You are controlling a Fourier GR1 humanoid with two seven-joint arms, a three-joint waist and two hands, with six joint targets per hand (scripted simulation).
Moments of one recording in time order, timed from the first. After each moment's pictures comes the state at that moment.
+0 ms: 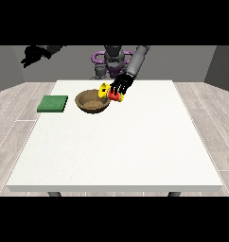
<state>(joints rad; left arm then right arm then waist) -1.00 0.11 -0.30 -0.34 -0.74 0.83 -0.17 -0.59 -0.40 -0.28 -1.10 -0.18 0.10 -0.14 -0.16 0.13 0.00</state>
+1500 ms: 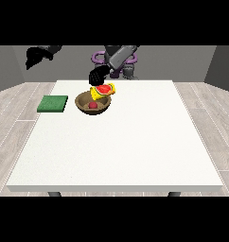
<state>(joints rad) -1.12 0.00 -0.86 -0.41 -1.45 0.42 0.47 -0.71 -0.38 -0.24 -0.91 -0.13 0.12 -0.21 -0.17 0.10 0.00</state>
